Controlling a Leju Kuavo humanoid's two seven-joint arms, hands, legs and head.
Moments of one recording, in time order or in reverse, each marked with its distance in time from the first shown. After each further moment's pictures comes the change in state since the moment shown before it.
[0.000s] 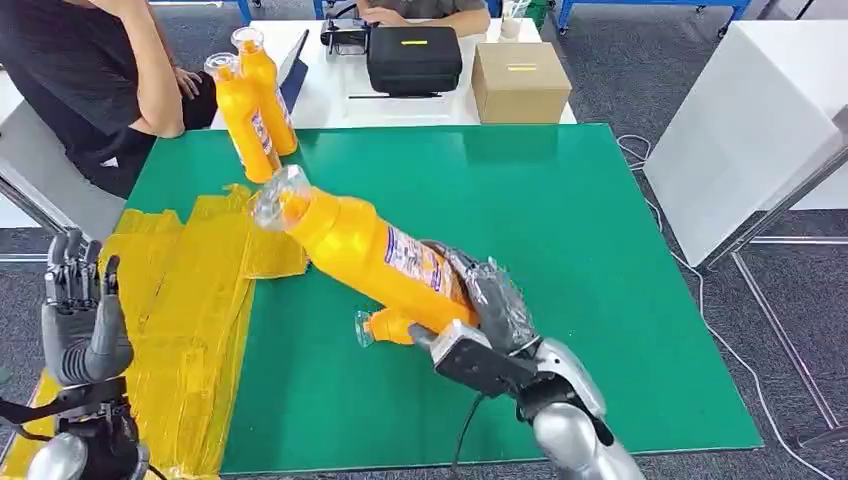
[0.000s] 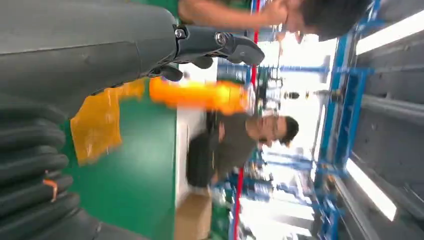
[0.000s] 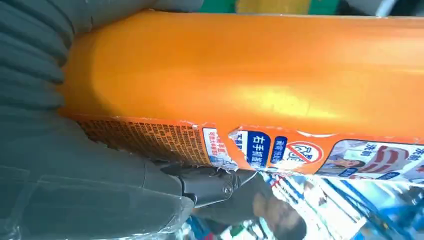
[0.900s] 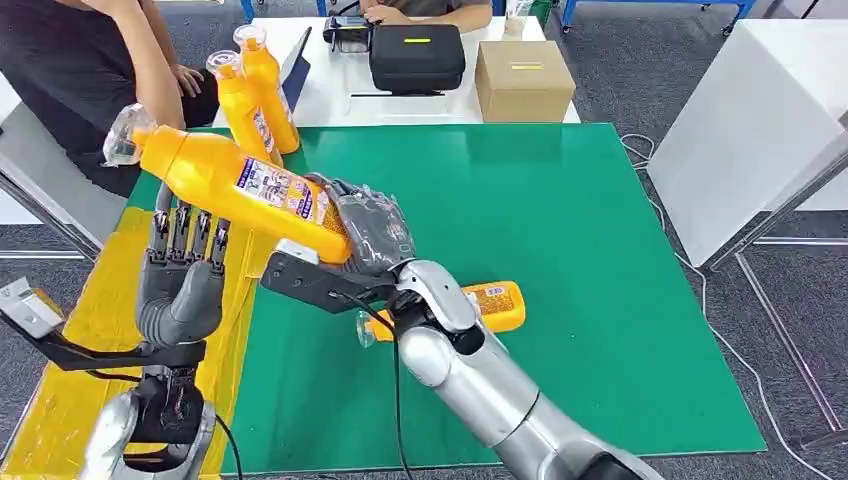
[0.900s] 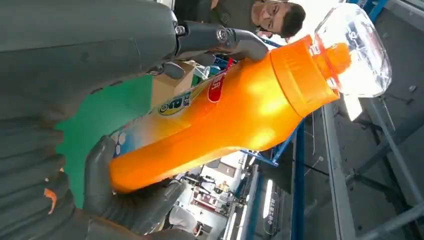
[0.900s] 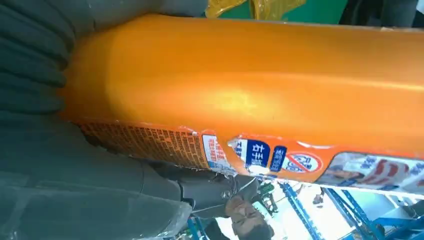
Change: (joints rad) left arm -0.135 -0.089 -0.243 -0.052 0.260 -0.081 0.166; right arm -0.412 0.236 0.255 0.470 0.241 -0.130 0.211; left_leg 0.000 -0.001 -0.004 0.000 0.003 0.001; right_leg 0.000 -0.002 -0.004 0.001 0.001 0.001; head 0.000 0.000
